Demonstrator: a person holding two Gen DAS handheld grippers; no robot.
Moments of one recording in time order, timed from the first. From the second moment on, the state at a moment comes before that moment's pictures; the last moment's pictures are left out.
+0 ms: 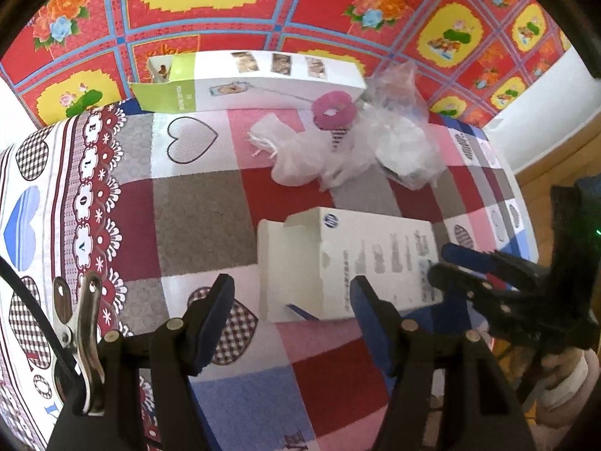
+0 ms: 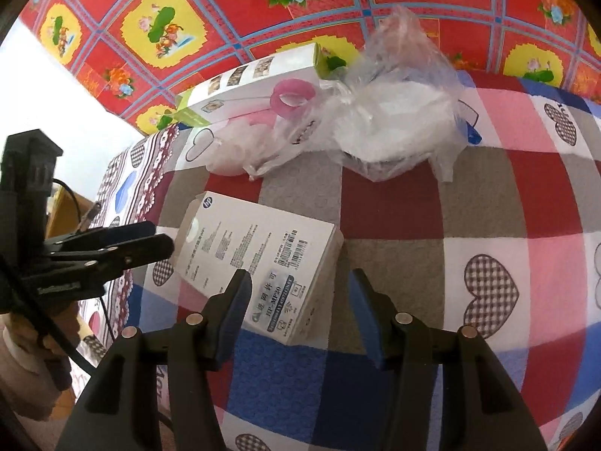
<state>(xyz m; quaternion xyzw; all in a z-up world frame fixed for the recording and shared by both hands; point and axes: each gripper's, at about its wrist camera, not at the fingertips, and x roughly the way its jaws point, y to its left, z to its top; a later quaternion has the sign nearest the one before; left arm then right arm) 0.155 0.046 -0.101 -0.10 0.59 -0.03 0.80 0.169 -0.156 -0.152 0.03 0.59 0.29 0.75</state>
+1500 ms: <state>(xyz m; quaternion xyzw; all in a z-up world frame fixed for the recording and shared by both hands) 0.167 -0.044 -0.108 -0.05 0.60 -0.20 0.77 0.122 -0.234 -0.122 0.13 0.54 0.13 0.82</state>
